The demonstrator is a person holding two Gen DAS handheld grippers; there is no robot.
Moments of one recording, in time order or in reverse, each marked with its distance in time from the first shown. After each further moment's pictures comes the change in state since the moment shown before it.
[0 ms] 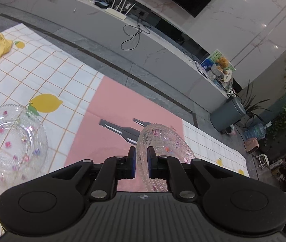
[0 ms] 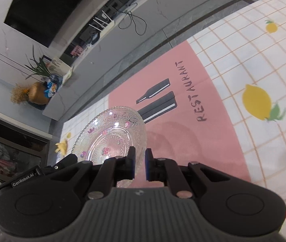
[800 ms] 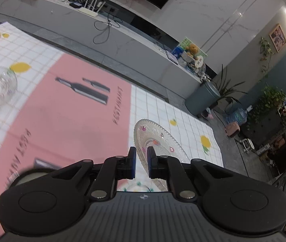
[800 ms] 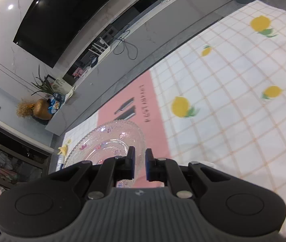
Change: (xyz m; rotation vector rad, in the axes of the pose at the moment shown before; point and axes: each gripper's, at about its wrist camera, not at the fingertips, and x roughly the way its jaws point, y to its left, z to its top) left arm -0.056 -0.108 -0.131 0.062 0.004 -0.084; right arm -0.167 -0.095 -0.044 0.002 -0.130 -0.003
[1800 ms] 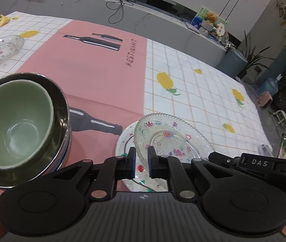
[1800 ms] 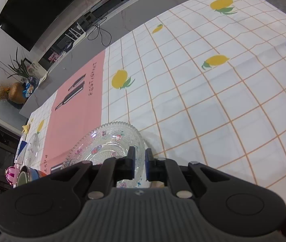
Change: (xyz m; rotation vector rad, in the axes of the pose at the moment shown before) left arm 0.052 -0.028 -0.112 0.097 0.080 0.231; right arm 0.009 -0.090 -0.044 -0.065 0.058 -0.142
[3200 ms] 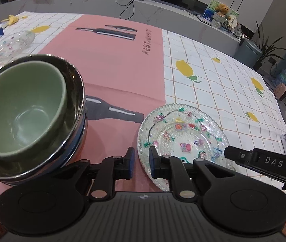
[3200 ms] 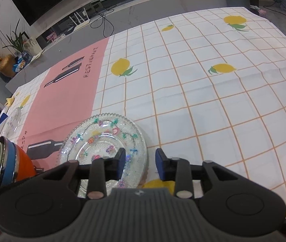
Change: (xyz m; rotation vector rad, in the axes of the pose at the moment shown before) left arm 0.015 0.008 -0.016 0.024 0.024 0.098; right arm 0.014 0.019 -0.019 -0.195 -0.016 -0.126
